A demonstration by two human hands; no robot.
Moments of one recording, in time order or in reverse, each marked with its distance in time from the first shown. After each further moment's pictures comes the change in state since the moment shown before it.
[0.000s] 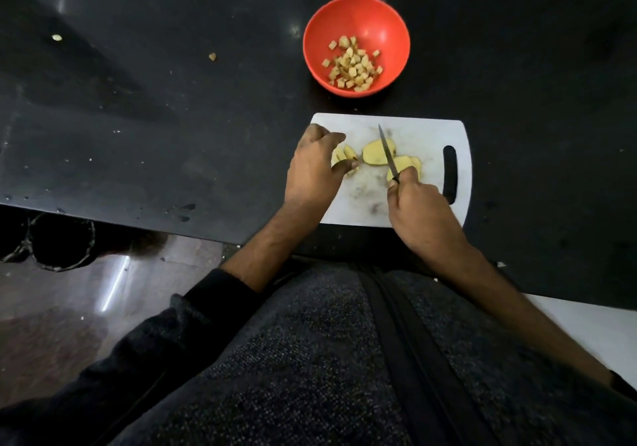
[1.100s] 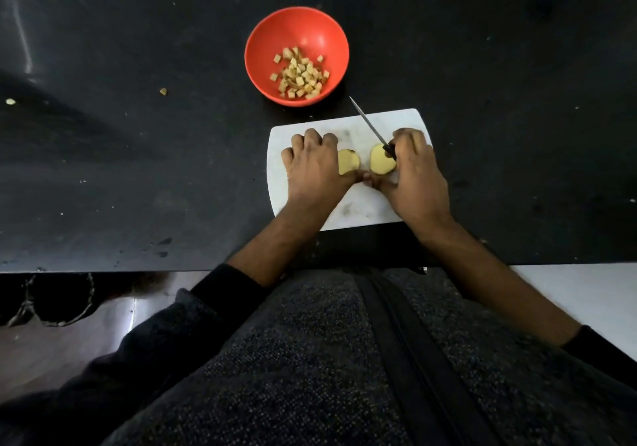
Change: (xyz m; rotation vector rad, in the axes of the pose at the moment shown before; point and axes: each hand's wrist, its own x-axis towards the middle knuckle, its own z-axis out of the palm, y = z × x) left_hand 0.012 0.044 0.038 0.474 -0.173 0.122; right_hand 0.021 0.047 -0.002 0.134 0.285 0.056
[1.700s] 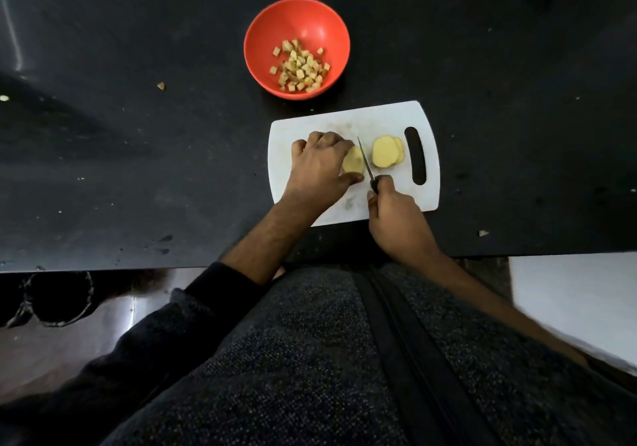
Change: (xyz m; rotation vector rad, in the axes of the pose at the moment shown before) left_hand -0.001 -0.014 -0.001 -0.012 -0.087 0.236; right_hand -0.054 -0.030 0.012 0.124 -0.269 0.114
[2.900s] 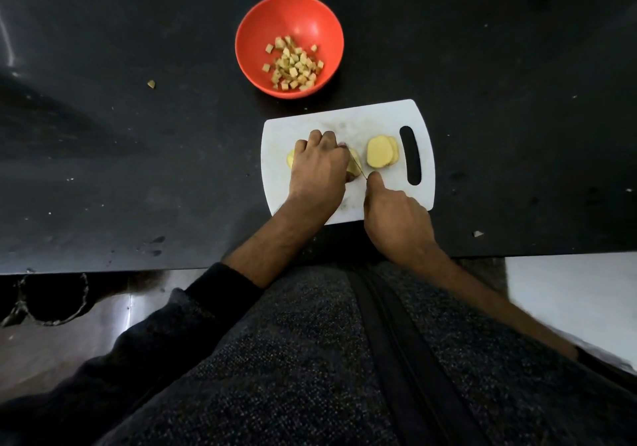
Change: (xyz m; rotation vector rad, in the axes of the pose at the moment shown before) left_hand 0.004 0.016 0.008 0.280 0.055 -0.001; right_hand 0.005 0.000 -0.007 -0.323 -0.043 0.022
